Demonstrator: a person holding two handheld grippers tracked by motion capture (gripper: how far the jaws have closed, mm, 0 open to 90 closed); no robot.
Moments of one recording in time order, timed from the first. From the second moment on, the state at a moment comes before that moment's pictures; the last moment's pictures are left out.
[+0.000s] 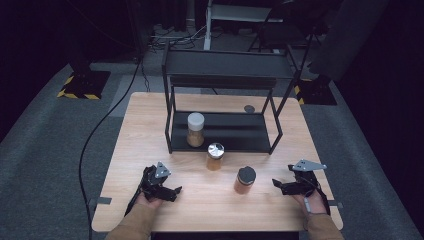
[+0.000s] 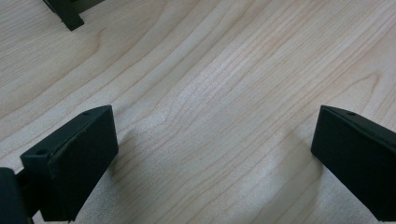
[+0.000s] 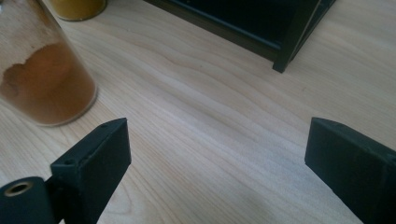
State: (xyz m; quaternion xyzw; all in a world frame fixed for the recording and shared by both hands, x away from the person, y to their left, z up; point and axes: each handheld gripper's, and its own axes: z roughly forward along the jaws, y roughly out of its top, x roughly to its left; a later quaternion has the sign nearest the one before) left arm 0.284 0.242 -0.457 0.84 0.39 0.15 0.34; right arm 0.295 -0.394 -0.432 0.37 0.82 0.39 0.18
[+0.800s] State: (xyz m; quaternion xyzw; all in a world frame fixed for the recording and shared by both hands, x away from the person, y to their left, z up) left arm 0.284 0.241 -0.457 0.84 0.39 0.15 0.34; right arm 0.283 -0.374 -0.390 0.35 0.82 0.42 0.20
